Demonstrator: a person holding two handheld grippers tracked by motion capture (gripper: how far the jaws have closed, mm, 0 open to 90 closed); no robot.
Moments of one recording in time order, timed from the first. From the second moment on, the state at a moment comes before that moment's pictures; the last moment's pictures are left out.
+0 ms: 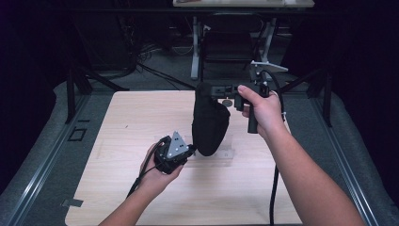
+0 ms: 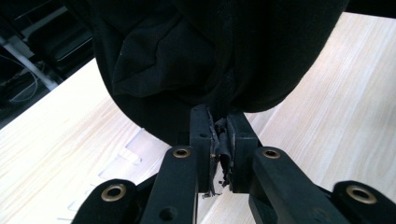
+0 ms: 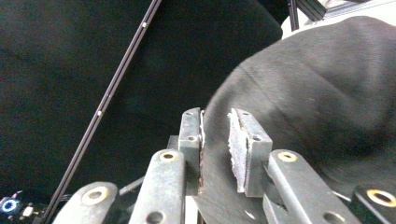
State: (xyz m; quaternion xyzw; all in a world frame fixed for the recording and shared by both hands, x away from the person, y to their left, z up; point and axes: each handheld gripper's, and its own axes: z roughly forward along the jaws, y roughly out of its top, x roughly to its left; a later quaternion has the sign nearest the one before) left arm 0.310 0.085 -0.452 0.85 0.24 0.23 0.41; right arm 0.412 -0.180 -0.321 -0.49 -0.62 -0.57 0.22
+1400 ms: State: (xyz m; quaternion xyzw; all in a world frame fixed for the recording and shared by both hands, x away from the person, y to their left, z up) left arm 0.310 0.133 -0.498 0.85 0.29 0.22 0.38; right arm 0.411 -0.209 -0.327 -0.51 -0.62 -0.56 0.18
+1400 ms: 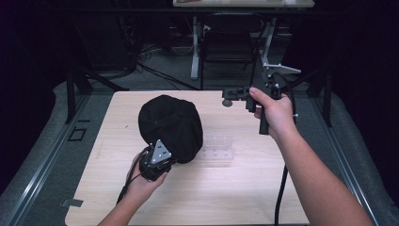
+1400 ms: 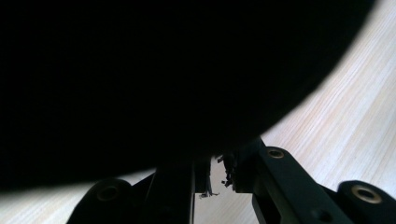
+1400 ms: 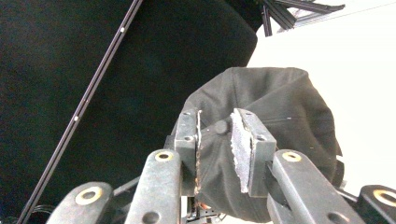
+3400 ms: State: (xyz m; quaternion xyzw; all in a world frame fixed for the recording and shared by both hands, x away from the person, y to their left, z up) left arm 0.304 0.217 -0.543 0.81 0.39 0.19 0.39; right arm 0.345 -0.256 -0.384 -0.54 -0.72 -0.44 -0.01
